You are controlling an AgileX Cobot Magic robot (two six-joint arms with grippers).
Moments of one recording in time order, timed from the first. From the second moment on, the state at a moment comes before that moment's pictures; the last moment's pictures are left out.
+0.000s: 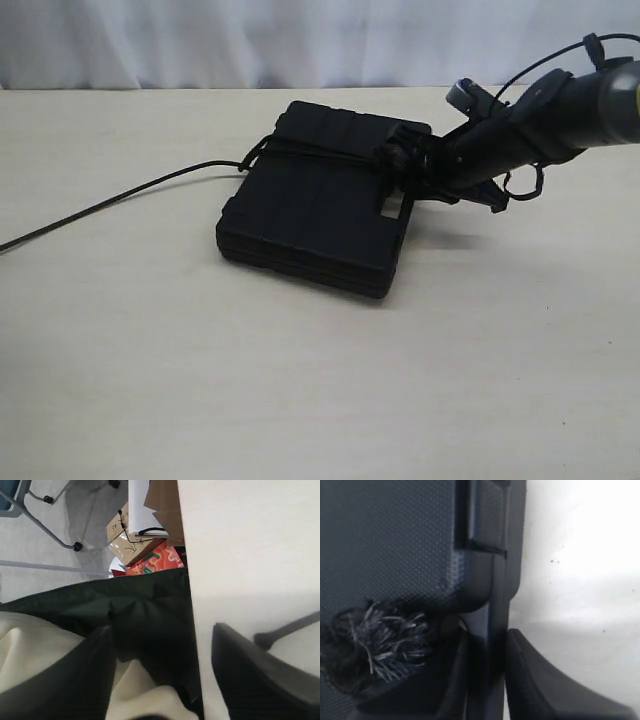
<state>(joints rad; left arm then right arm) 0.39 1.68 -0.86 1.15 0.52 -0.57 0.16 2.07 -1.28 0.78 0.39 -0.10</state>
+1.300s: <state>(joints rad) -0.29 1.19 -0.97 0.20 0.90 -0.15 0.26 1.63 -1.26 -0.01 1.11 -0.02</state>
